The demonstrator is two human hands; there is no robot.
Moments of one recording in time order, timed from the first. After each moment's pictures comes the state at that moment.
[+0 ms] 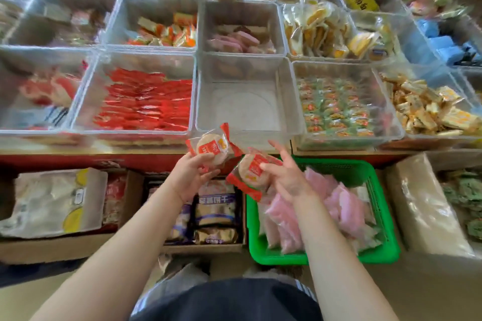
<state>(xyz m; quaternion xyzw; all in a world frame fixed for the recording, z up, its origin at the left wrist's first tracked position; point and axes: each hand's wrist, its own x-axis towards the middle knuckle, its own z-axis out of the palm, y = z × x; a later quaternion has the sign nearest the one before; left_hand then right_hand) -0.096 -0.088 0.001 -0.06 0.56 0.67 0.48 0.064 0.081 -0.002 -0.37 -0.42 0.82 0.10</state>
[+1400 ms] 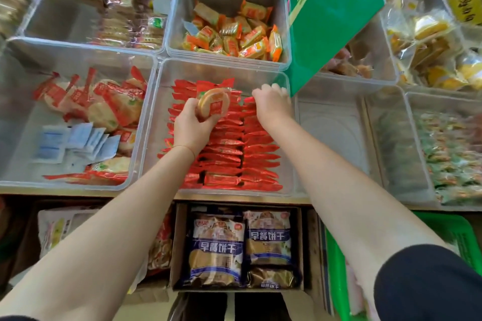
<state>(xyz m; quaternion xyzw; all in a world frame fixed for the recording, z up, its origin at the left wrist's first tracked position) -0.426 -0.110 -0.055 0.16 0.86 0.46 0.16 -0.361 0.066 -0.024 -0.26 -0.96 -0.03 -0.07</state>
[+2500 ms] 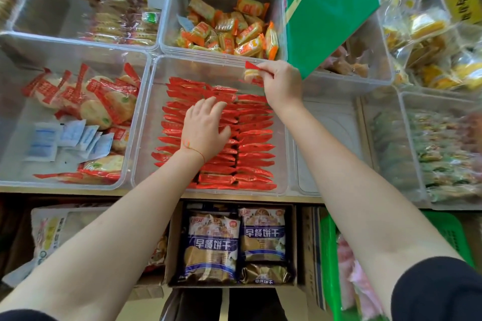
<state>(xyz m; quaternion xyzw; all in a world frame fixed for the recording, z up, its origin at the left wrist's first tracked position) -0.414 -0.091 -0.071 0.39 0.89 0.20 0.09 -0.364 0.097 -0.006 -0.30 -0.90 0.25 0.19</state>
